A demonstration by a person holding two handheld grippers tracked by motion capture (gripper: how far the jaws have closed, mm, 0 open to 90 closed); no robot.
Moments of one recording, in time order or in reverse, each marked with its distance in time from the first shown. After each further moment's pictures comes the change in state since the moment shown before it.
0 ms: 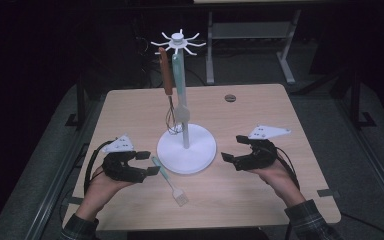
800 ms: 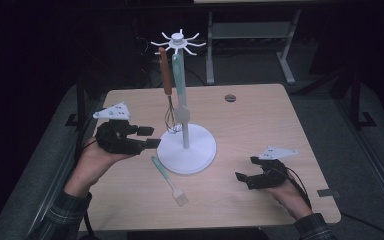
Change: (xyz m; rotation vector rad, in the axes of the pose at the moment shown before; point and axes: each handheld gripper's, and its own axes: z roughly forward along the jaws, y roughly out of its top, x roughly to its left) left arm -0.006 0.092 -0.038 -0.016 -0.039 0.078; right arm -0.012 -0.070 -0.009 0.132 -0.069 0.069
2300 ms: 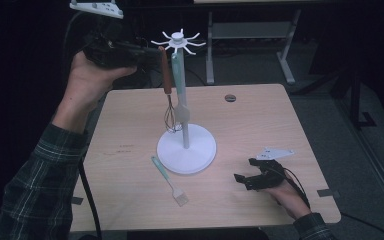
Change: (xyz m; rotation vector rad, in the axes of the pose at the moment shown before) left arm 0.017 0.163 -0.050 -0.135 0.065 0.085; right arm -0.002 -0.004 0.008 0.028 0.010 0.013
